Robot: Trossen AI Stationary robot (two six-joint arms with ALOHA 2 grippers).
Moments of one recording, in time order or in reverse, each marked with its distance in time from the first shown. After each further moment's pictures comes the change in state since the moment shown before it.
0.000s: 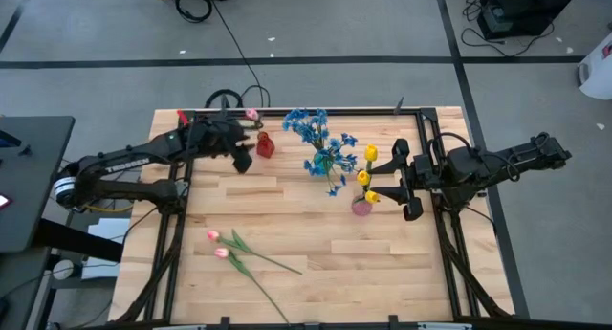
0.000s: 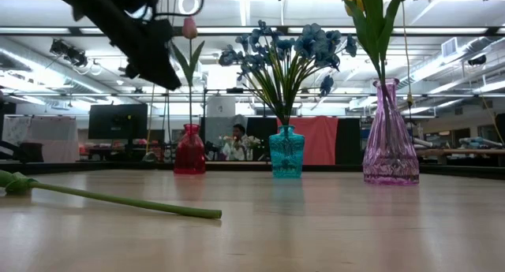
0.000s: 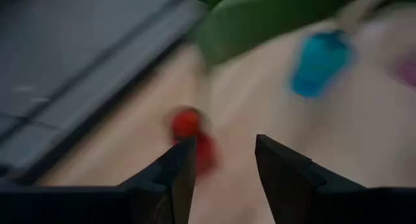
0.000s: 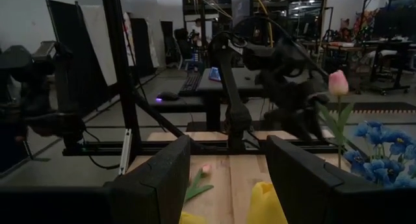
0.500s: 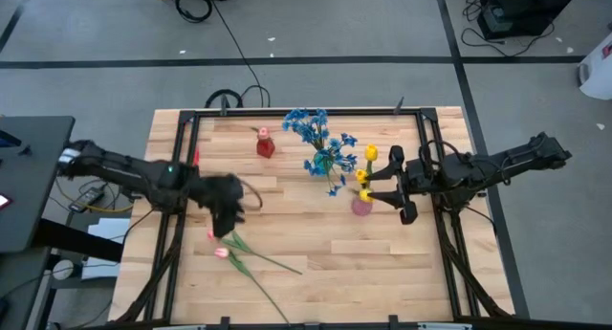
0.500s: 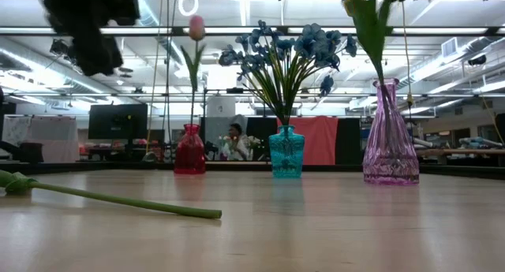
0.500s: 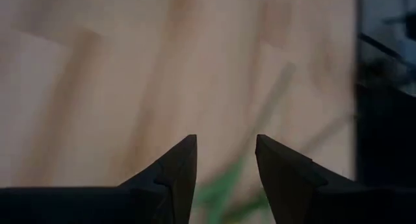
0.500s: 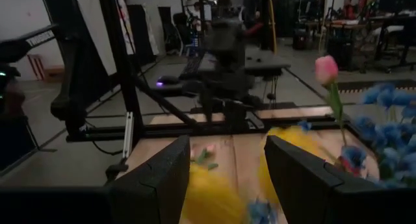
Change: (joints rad) left arm -0.610 -0.033 0.000 -0.270 0.233 -0.432; right arm 0.002 -0.001 -0.065 -0.001 0.001 0.057
